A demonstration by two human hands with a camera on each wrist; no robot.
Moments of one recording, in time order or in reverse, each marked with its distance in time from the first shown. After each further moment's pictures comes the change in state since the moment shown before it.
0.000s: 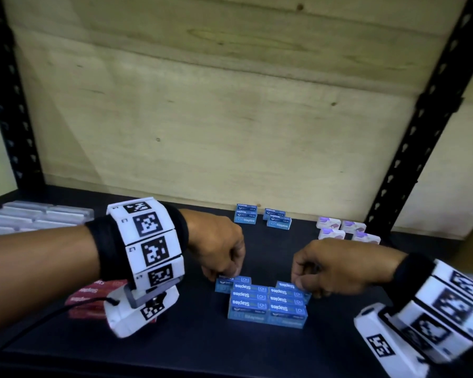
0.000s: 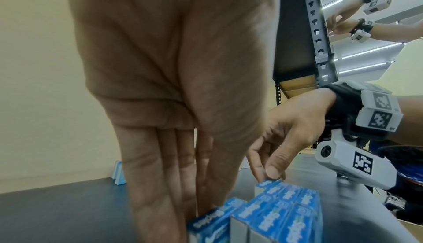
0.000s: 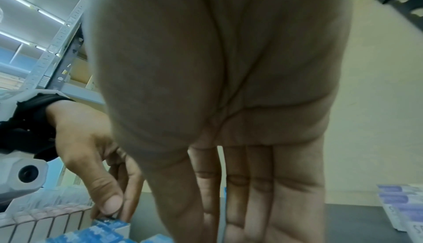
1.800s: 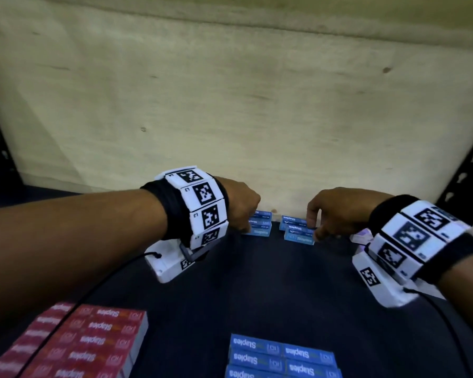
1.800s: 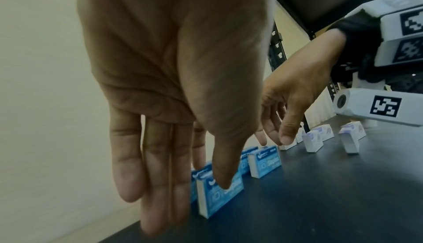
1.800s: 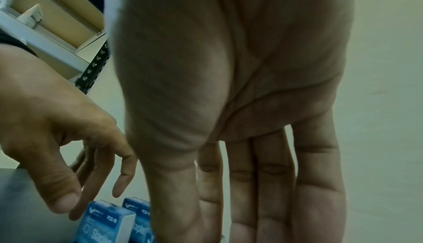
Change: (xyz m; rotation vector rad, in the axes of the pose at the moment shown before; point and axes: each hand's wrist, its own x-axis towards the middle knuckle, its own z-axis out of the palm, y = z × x) left_hand 0.124 -0.039 -0.063 0.455 0.135 -0.191; right_hand 0.136 0.048 -0.077 -0.230 0.104 0.223
